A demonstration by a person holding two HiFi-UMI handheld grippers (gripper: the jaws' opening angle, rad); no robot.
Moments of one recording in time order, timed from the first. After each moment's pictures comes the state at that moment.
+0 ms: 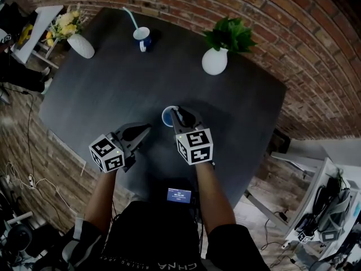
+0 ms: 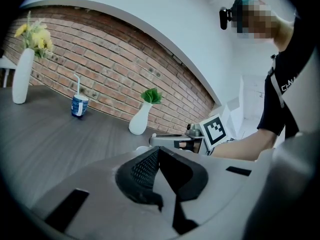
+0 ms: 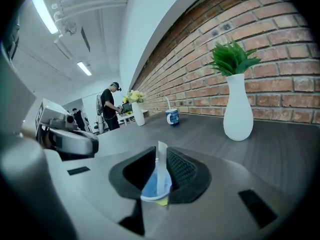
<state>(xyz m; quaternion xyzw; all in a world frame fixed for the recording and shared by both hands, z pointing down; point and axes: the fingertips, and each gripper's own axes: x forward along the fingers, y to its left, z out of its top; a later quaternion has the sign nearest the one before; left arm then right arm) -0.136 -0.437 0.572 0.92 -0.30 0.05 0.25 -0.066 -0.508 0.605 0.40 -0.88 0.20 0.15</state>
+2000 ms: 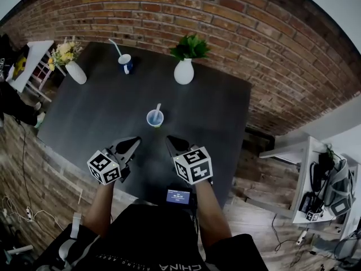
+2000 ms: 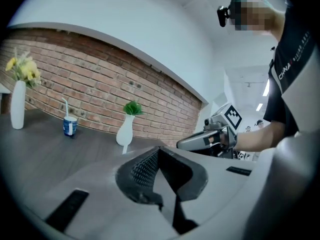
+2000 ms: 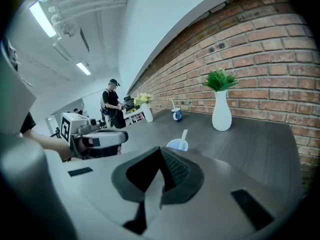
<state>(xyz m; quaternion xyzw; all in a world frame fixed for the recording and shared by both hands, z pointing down) -0.117 -0.359 0.517 0.94 -0.29 0.04 0.16 -0.020 -0.365 0.529 0.40 -0.87 0.23 0.18</state>
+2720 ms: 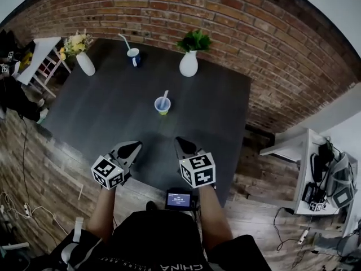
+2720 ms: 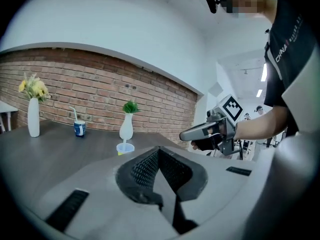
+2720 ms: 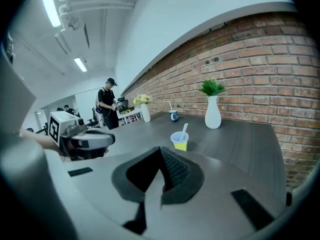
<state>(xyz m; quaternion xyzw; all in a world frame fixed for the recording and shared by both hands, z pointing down) -0.146 -0.265 0.529 0.94 -0.31 0.07 0.11 -0.018 -0.282 0.532 0.46 -0.85 0.19 0.17</state>
